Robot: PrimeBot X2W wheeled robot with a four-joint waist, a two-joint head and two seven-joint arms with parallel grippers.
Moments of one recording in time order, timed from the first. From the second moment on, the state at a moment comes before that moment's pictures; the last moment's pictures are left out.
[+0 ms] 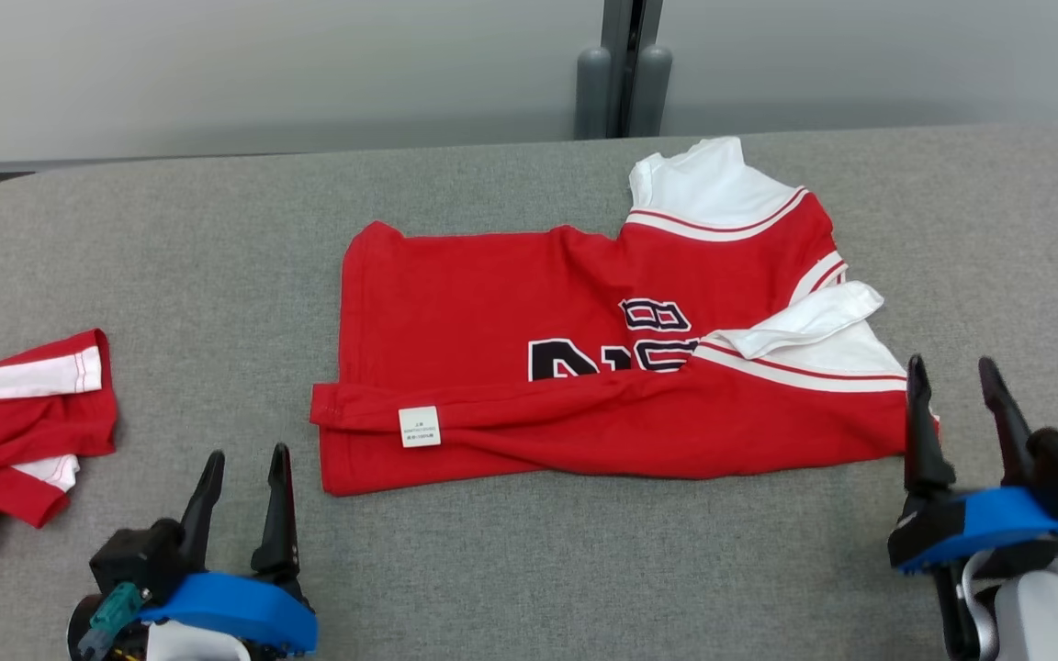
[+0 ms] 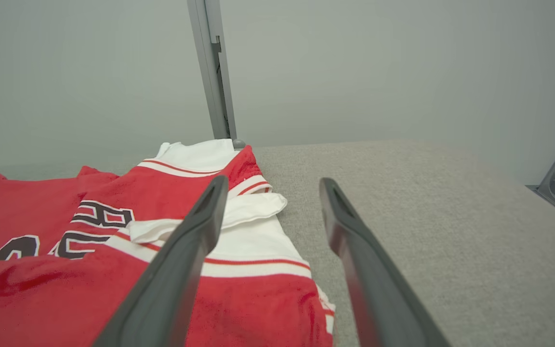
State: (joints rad) left arm -0.14 0.14 -0.11 0.46 -0.38 -0.13 -0.26; right arm -0.26 -0.05 -0.20 0.39 0.05 0.13 -0.26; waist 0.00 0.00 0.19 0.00
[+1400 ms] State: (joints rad) left arm -0.20 0.15 -0.21 0.60 -0.43 -0.13 -0.27; right arm -0.20 -0.05 -0.09 0.41 0.08 0.13 -0.26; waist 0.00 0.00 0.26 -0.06
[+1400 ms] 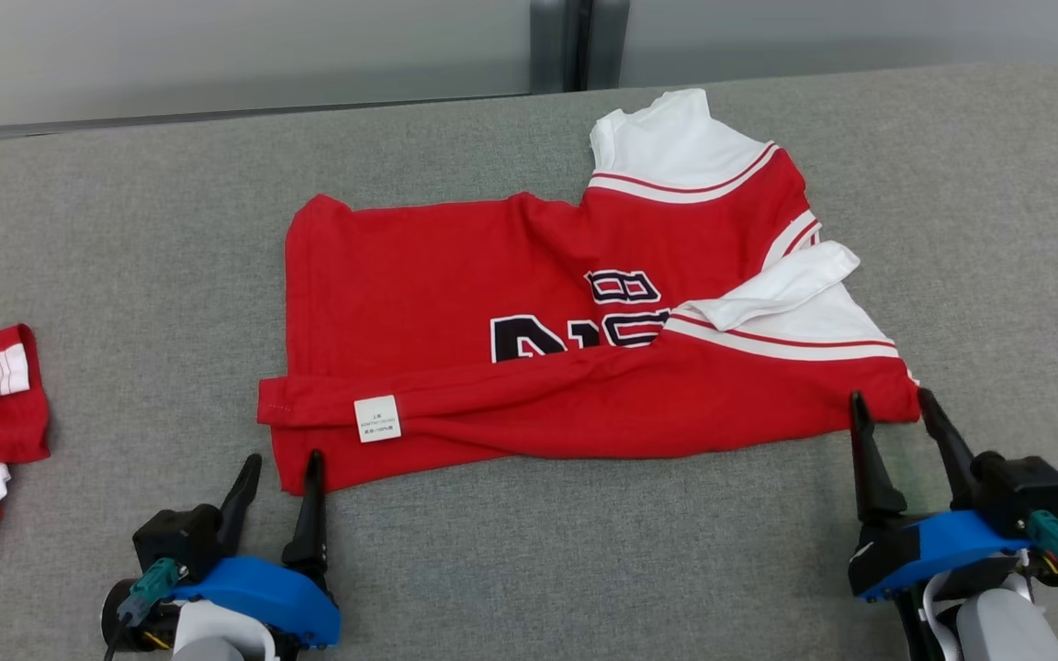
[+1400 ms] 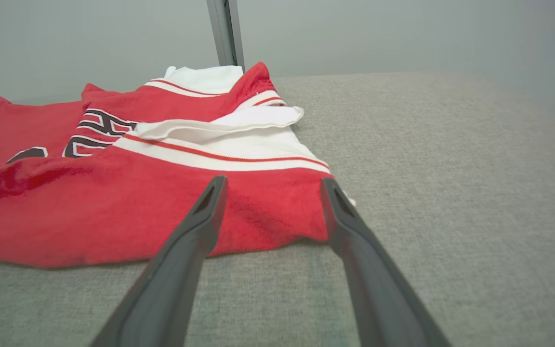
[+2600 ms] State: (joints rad) left arm -0.36 0.28 -0.40 0.51 -0.61 -0.13 -0.26; right arm -0.45 -0.05 -0.25 0.64 0.18 0.13 -0.26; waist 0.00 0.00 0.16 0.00
